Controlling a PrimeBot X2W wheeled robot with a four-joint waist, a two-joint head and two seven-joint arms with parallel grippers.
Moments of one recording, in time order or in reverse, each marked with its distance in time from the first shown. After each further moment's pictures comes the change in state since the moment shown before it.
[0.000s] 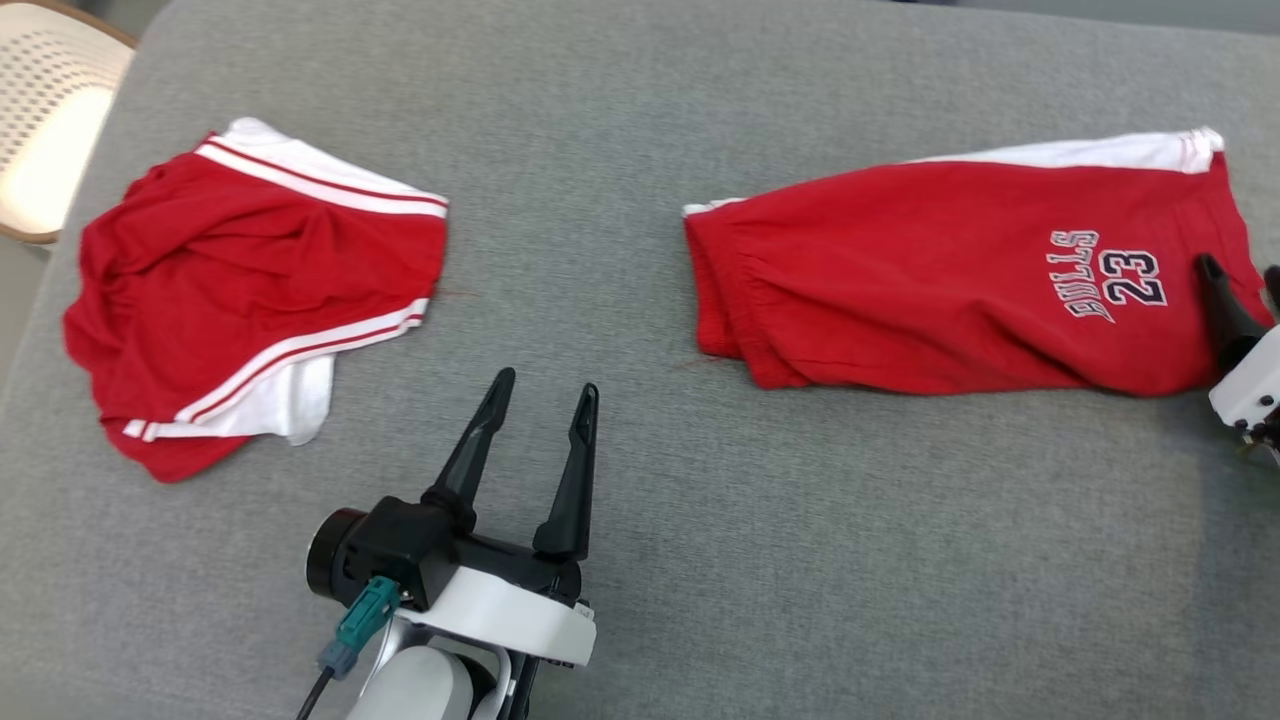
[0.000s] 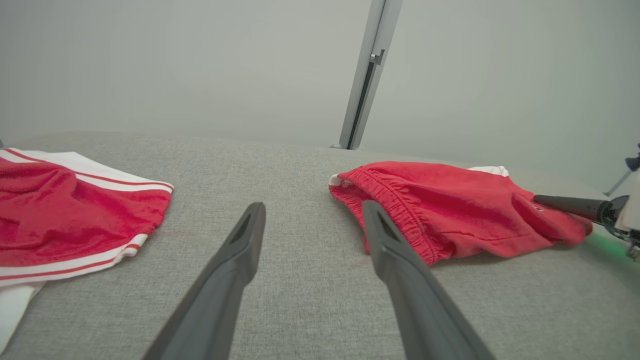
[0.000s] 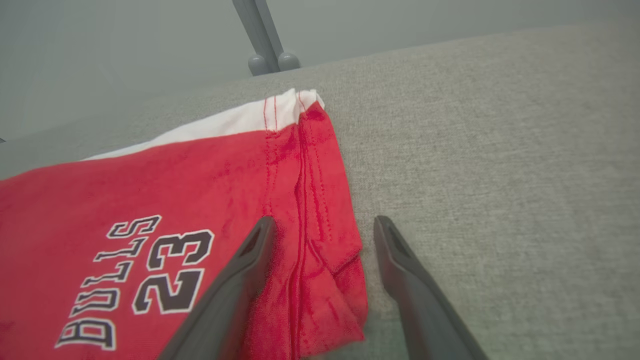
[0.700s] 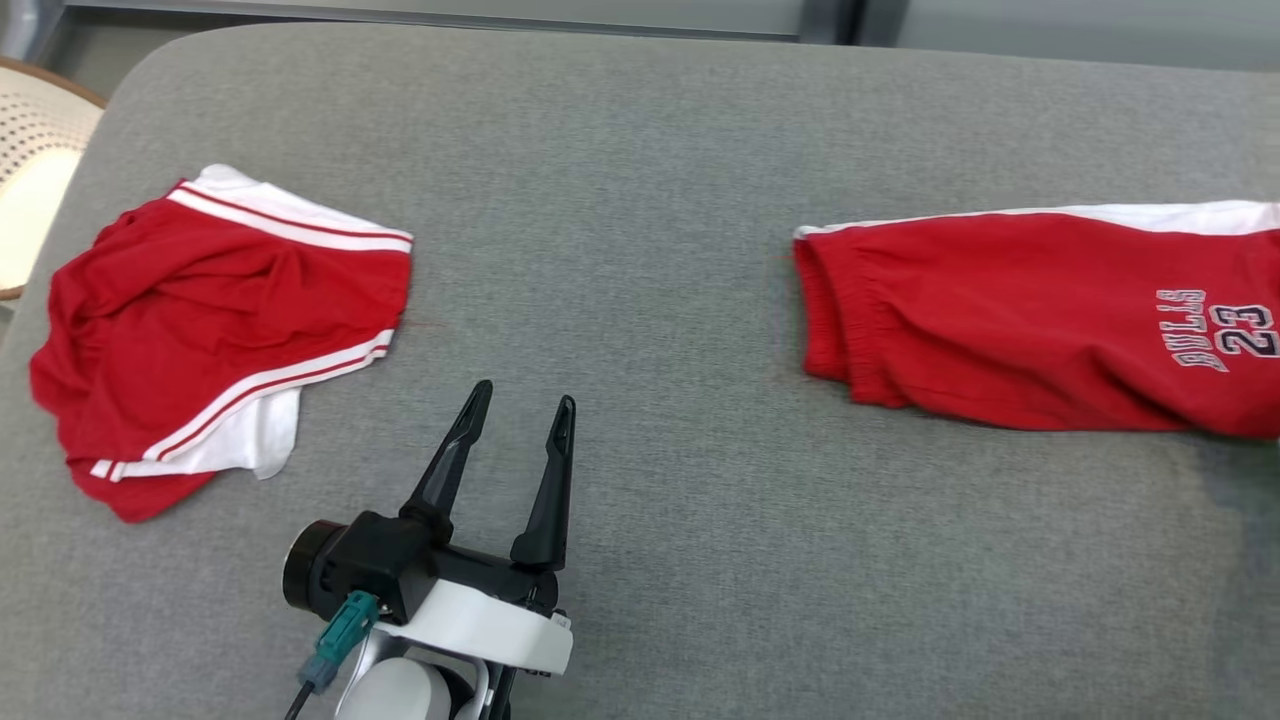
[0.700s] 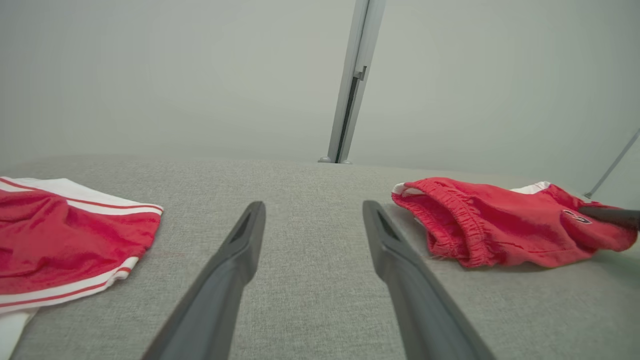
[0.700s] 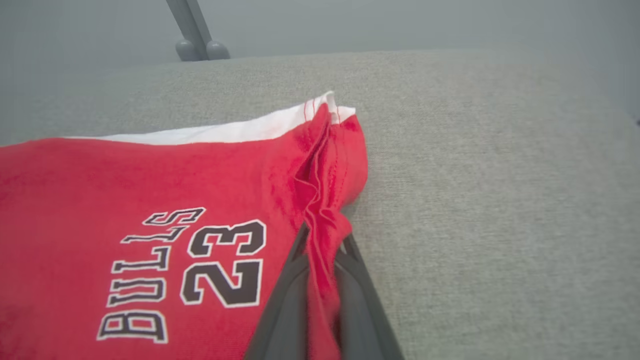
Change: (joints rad) left arm 0.050 -0.030 0.086 0.006 0.078 -0.063 0.000; right arm -0.006 -0.041 0.046 0.150 -0.067 0.001 0.002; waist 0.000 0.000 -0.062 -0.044
